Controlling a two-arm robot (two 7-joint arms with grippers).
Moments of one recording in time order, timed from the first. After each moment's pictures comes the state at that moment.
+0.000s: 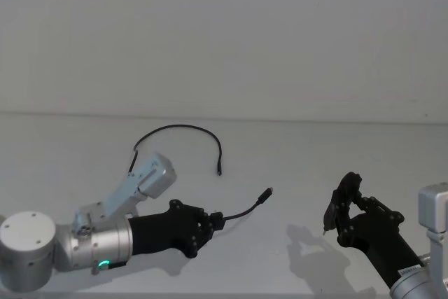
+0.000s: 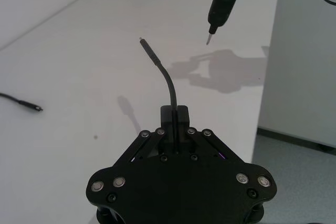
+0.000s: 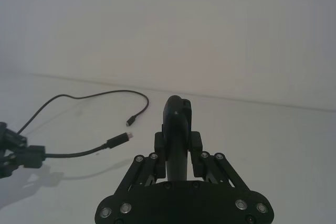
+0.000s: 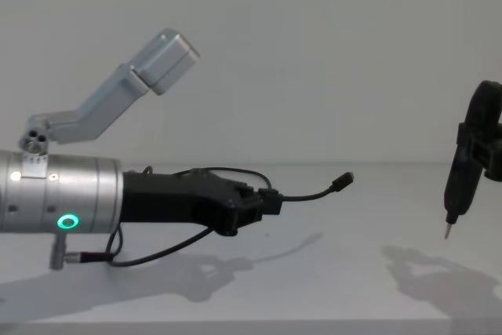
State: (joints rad) left arm -0.58 0.38 0.59 -1.21 -0.39 0.02 -0.81; right arm -0.01 0.34 -0.23 -1.77 0.29 0.03 0.07
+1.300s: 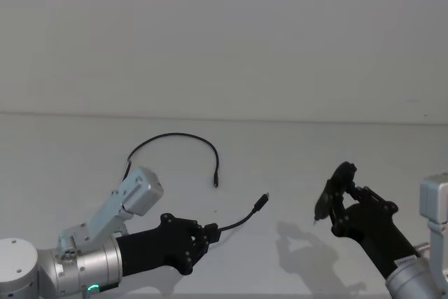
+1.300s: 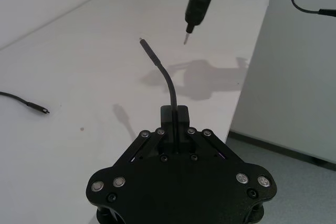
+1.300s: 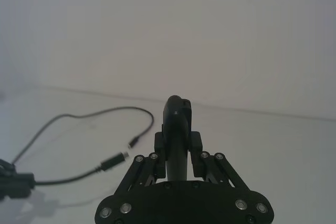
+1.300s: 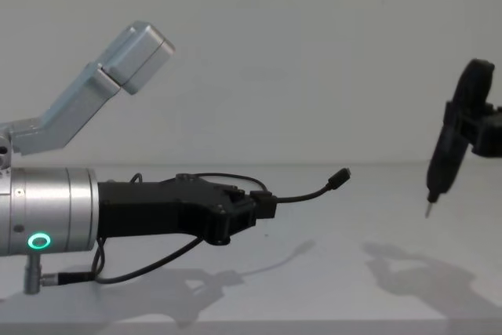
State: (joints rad) left arm -0.45 0.45 0.56 -1.40 -0.45 0.05 -0.73; right arm 0.01 0.32 -0.22 -1.77 0.31 0.03 0.10
